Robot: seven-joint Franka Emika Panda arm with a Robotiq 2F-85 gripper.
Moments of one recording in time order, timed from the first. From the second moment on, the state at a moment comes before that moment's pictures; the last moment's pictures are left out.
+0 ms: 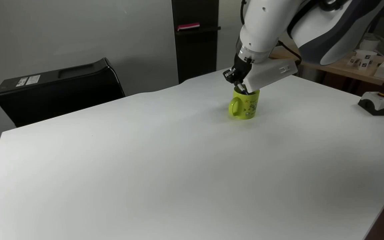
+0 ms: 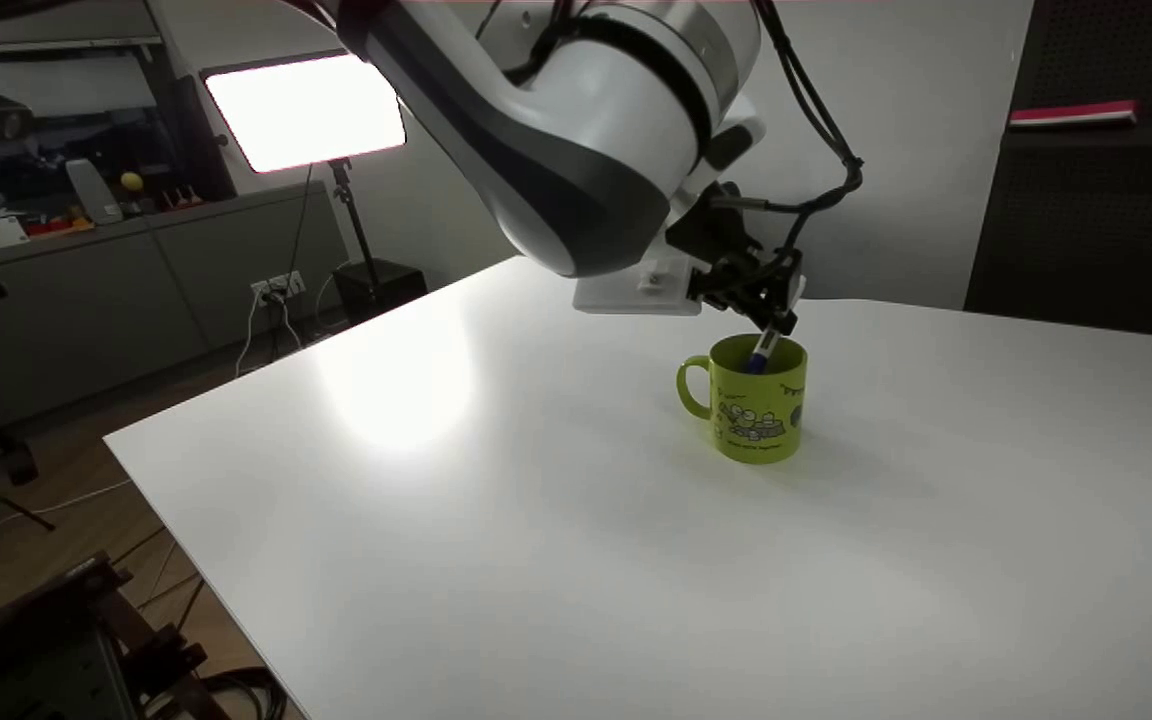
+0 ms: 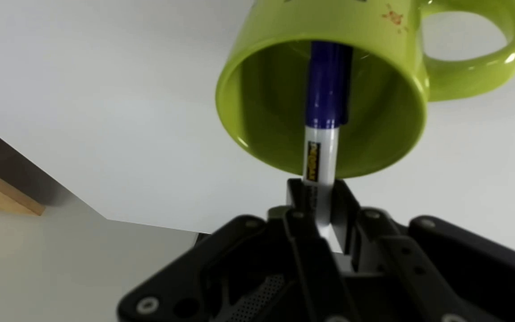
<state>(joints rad) 0.53 0.75 -0.75 -1.98 -1.19 3.26 1.47</state>
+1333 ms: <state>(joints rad) 0.17 0.56 -0.27 -2.07 -0.91 2.94 0.95</state>
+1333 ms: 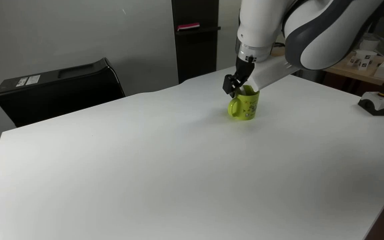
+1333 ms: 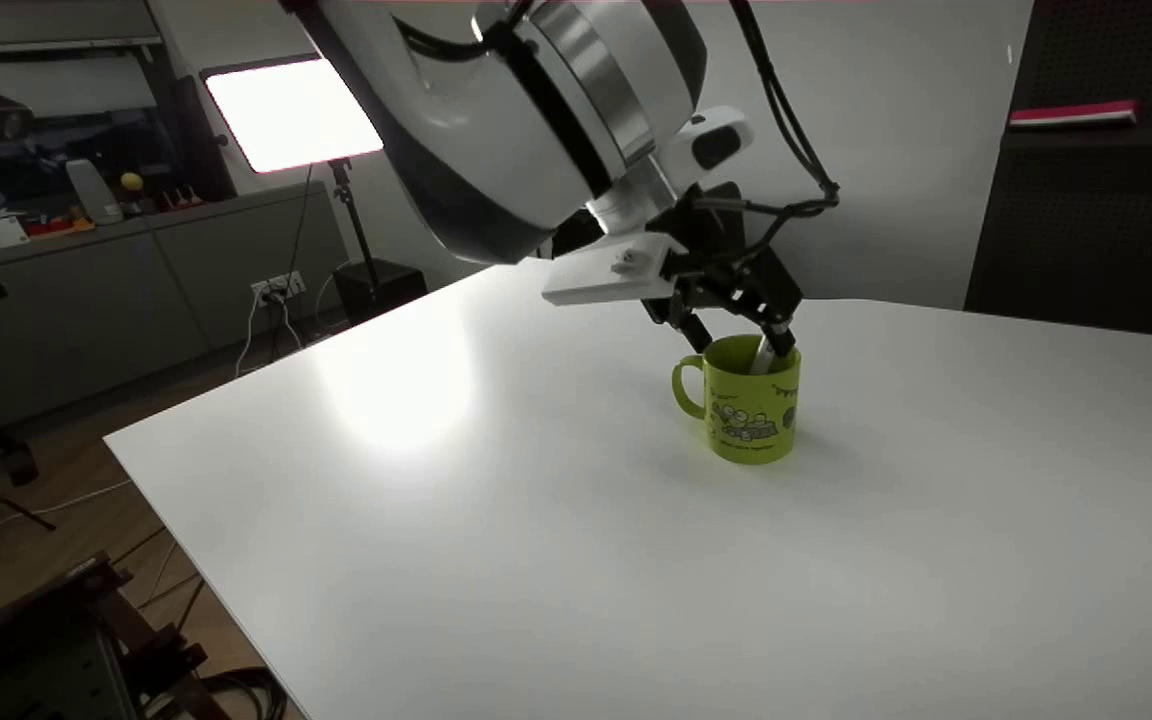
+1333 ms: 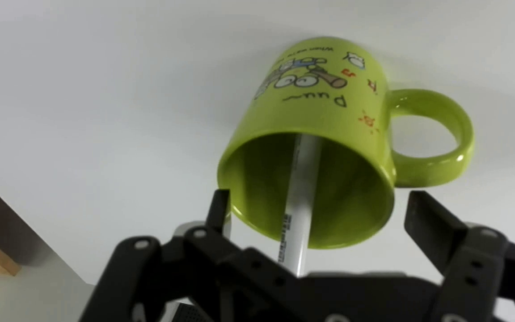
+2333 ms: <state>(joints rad) 0.09 0.41 0.00 -1.96 -0.16 2.53 0.17</state>
